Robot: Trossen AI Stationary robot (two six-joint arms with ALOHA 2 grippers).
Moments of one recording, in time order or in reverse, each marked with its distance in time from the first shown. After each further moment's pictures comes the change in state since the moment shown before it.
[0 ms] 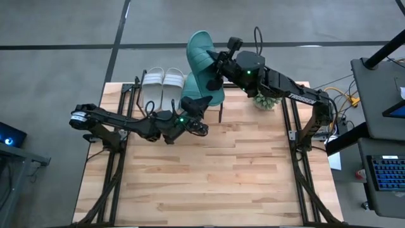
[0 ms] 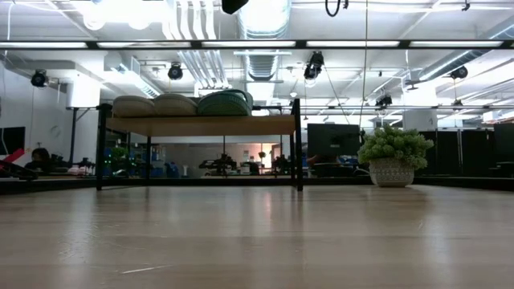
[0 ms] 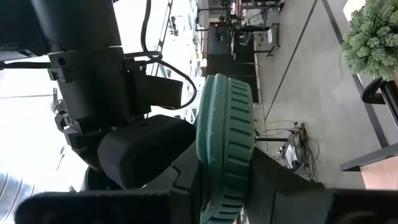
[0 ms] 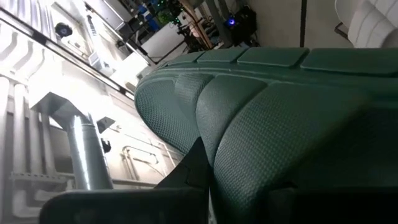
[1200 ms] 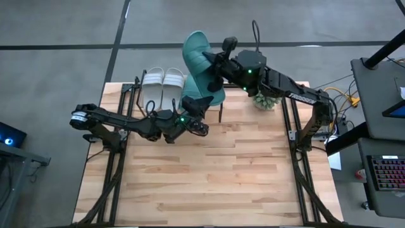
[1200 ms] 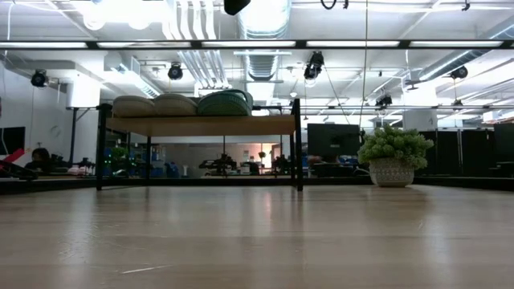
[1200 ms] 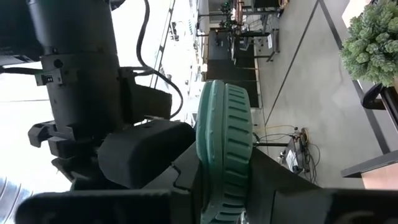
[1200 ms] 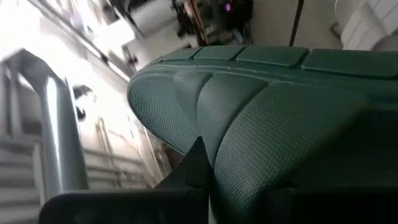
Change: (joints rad) left arm 0.000 0.000 0.000 0.007 0.037 0.000; right arm -0.005 0.001 0.000 0.017 -0.093 -0.181
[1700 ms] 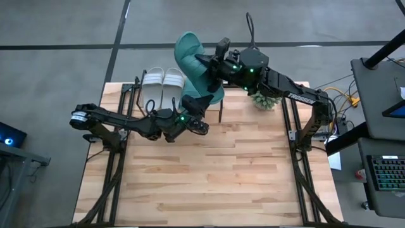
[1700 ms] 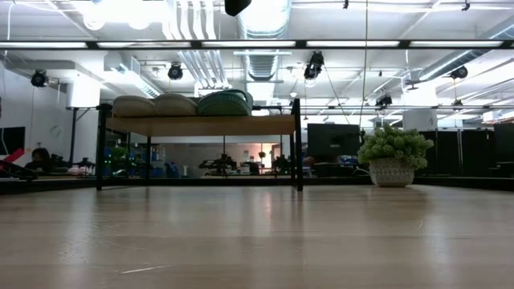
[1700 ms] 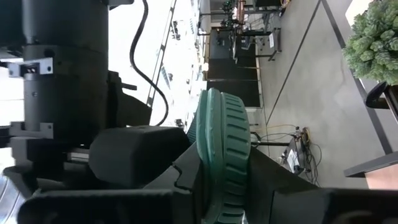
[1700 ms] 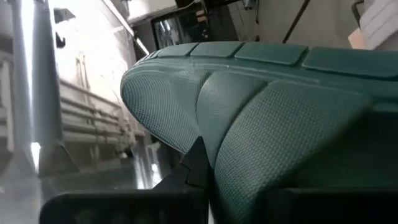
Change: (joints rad) left arm 0.001 -0.002 0.000 0.003 0.008 0.000; right arm -0.014 0.004 0.000 0.091 -0.192 -0.278
